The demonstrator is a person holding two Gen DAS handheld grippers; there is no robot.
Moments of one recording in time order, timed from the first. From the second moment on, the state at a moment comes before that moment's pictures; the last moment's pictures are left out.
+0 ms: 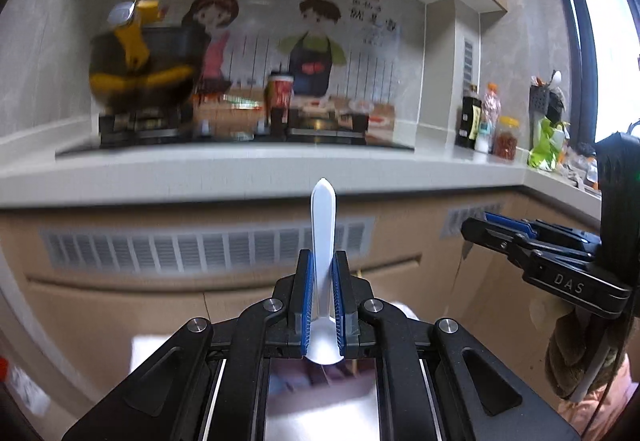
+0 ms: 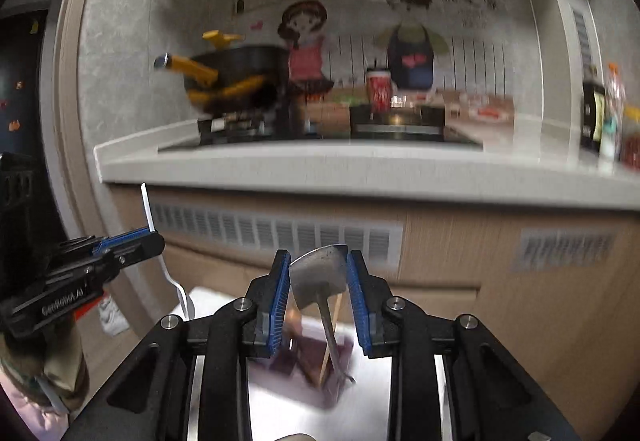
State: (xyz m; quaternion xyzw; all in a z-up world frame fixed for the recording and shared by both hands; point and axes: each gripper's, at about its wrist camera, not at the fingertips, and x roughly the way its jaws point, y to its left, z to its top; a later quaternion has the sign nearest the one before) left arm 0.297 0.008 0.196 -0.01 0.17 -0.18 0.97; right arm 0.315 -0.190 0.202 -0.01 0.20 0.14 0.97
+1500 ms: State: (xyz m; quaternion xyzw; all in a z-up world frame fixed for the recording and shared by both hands) left arm 0.275 0.049 0.103 -0.05 0.29 -0.16 0.94; right arm 0.257 -0.087 -0.060 -0.25 0.48 0.44 0.72
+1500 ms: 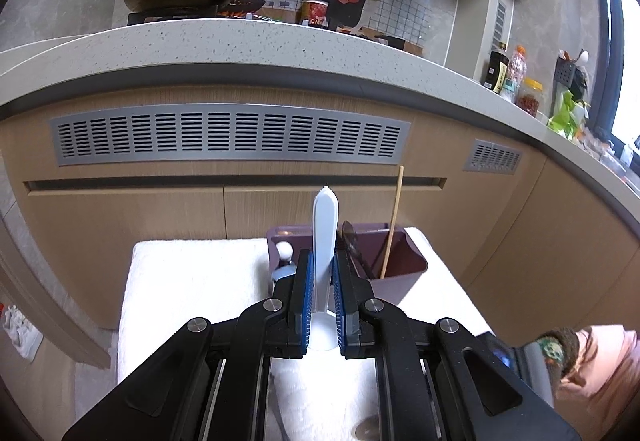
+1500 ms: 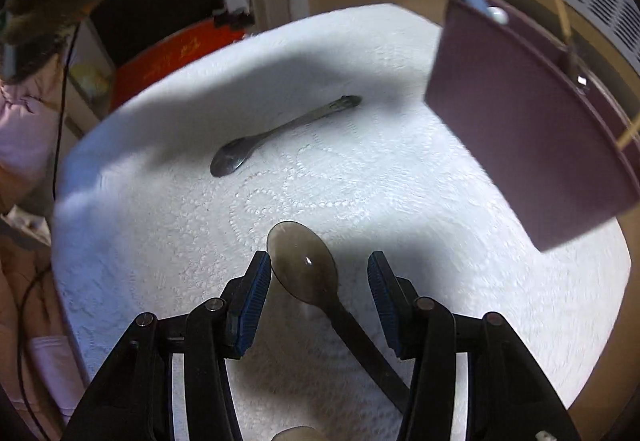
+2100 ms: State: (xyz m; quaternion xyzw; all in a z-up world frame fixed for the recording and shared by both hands) left arm 0.254 0.051 0.082 -0.06 0.30 -0.17 0.94; right arm 0.246 -0.108 -0.035 -0.17 0.48 0.33 0.80
